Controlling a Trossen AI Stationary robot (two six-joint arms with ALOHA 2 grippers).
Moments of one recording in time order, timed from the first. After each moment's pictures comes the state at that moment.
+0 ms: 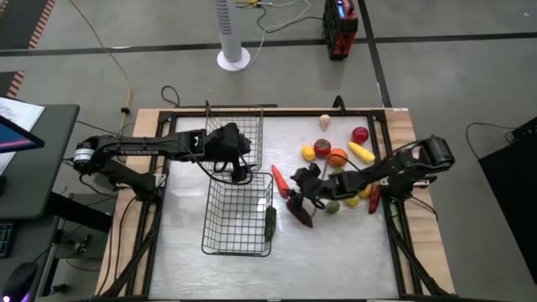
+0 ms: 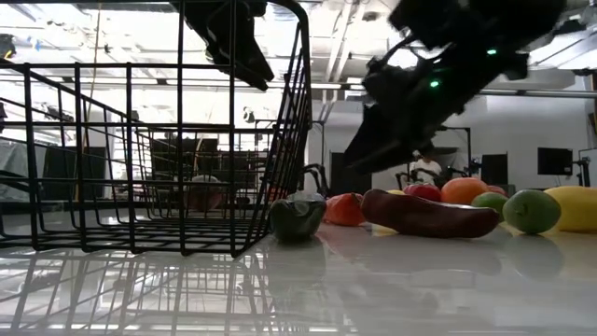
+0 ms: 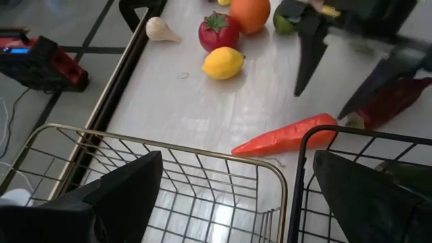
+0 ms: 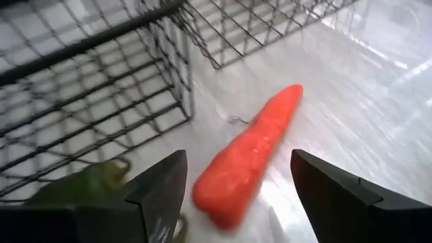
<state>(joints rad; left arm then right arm) 0.14 1.36 1.13 -0.48 -0.19 0.06 0.15 1.60 0.75 0.13 0.45 0.54</state>
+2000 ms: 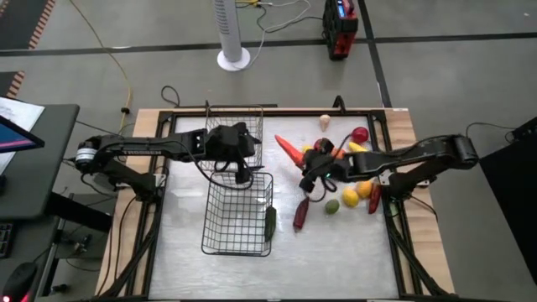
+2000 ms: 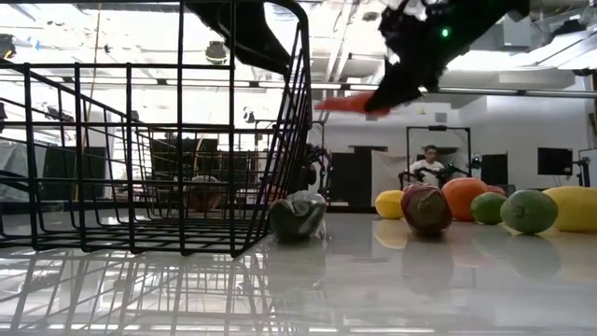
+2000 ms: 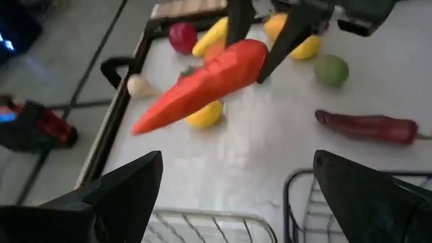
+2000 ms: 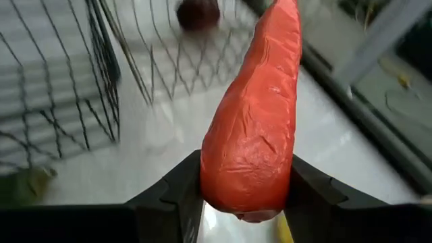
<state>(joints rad) 0.15 1.40 1.13 -0.30 -0.09 0.21 0.04 1.31 0.86 -0.24 0.52 0.19</state>
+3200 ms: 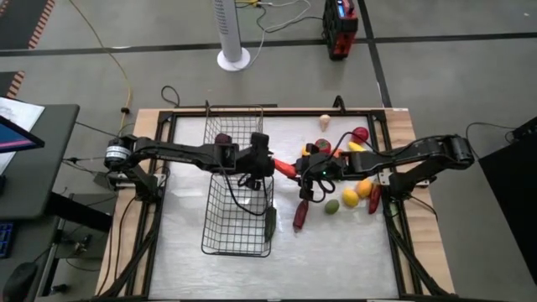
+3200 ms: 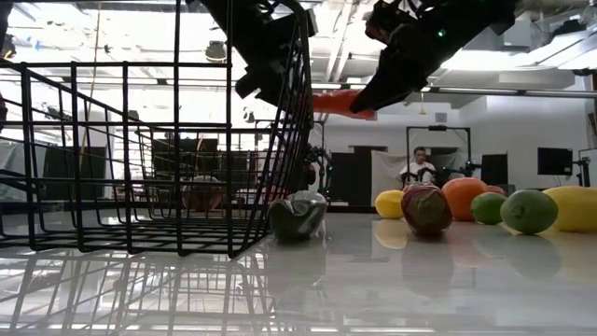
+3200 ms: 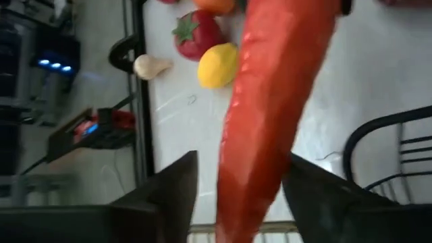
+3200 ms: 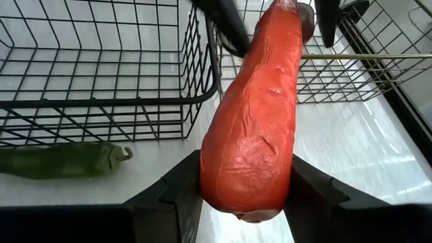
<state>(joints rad) 0.05 1.67 1.28 -0.41 -0.41 0.57 0.03 1.37 0.86 -0.13 0.25 0.01</state>
